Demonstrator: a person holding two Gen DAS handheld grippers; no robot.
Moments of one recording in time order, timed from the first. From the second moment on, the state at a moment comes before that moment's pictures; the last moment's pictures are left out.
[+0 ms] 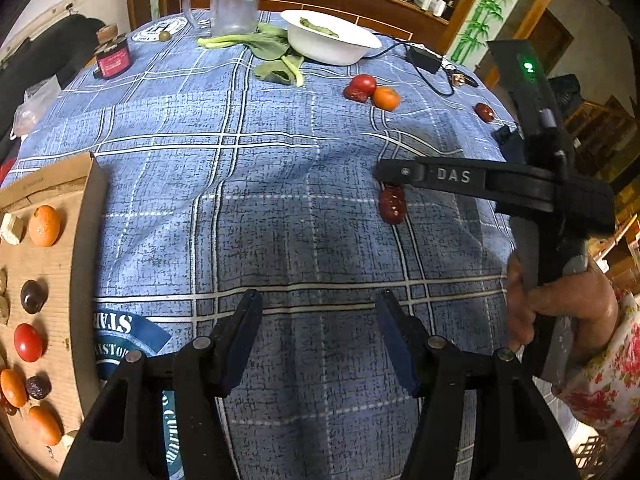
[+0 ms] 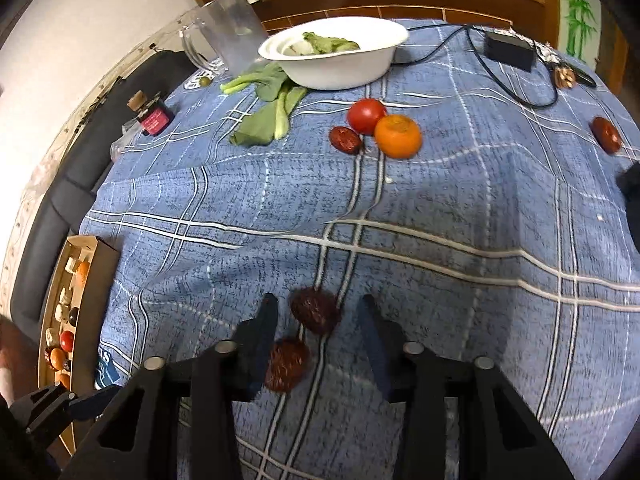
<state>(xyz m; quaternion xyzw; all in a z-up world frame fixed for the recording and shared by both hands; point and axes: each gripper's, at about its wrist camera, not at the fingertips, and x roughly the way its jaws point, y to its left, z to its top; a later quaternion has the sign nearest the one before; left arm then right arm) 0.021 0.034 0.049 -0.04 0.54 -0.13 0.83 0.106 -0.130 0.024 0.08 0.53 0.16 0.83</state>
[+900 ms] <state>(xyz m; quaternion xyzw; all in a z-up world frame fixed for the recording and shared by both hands) 0.071 -0.039 0.032 0.05 0.51 -0.19 0.84 0.022 -0.195 0.032 0.11 0.52 0.09 0.84</state>
